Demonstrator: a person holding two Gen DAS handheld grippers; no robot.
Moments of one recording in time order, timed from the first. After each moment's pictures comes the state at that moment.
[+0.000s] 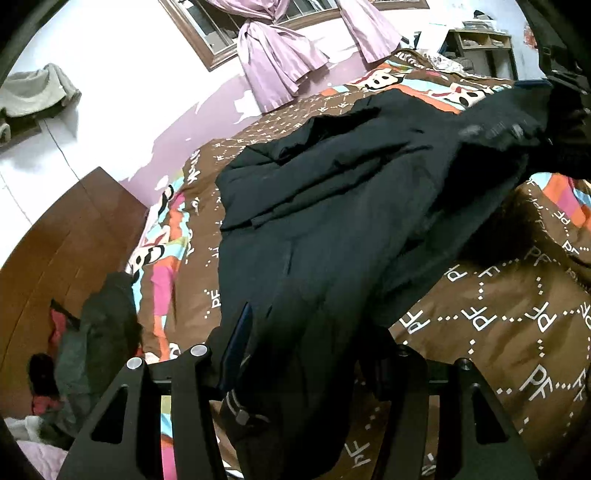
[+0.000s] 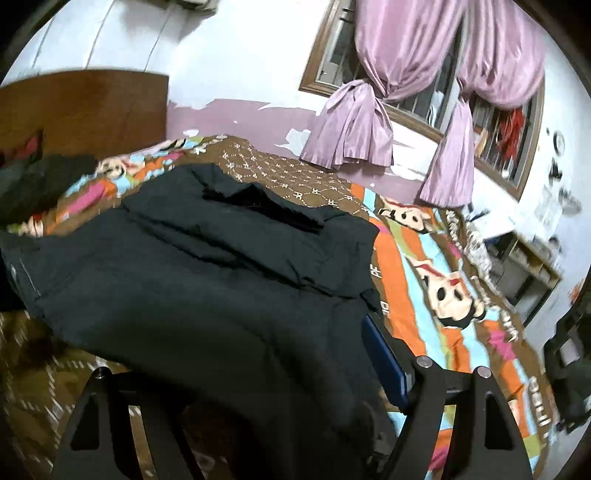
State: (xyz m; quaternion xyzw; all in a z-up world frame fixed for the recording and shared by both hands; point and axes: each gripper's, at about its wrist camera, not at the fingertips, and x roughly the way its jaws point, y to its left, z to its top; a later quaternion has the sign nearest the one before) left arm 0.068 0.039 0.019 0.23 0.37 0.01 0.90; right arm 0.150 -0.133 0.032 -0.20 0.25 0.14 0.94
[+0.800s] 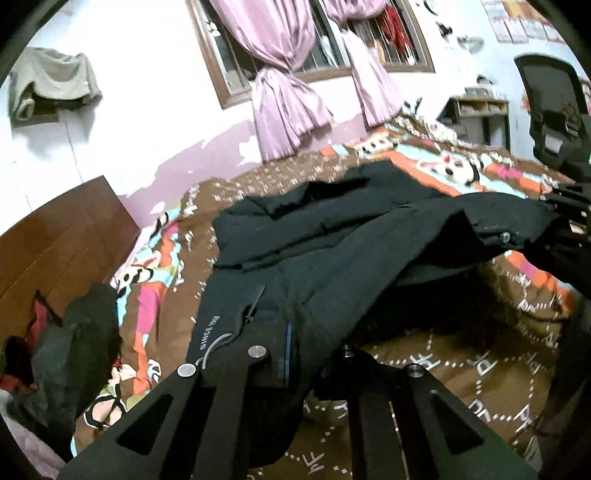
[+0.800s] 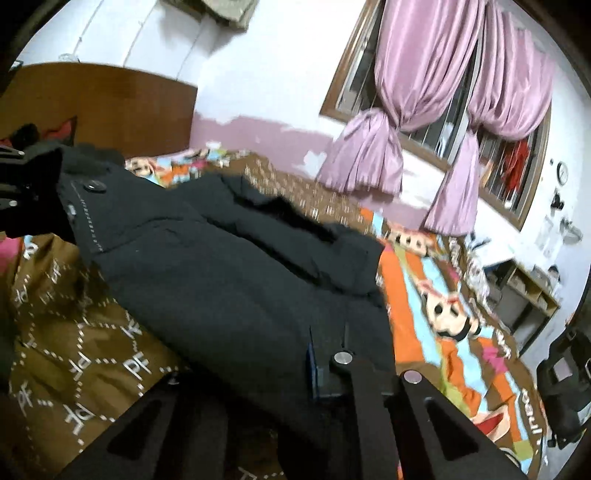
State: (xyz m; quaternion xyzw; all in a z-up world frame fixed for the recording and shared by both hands) left arm 0.028 0.042 0.071 0.15 0.27 -0.03 0.95; right arm 0.077 -0.133 0.032 -0.21 0.18 0.17 0.95
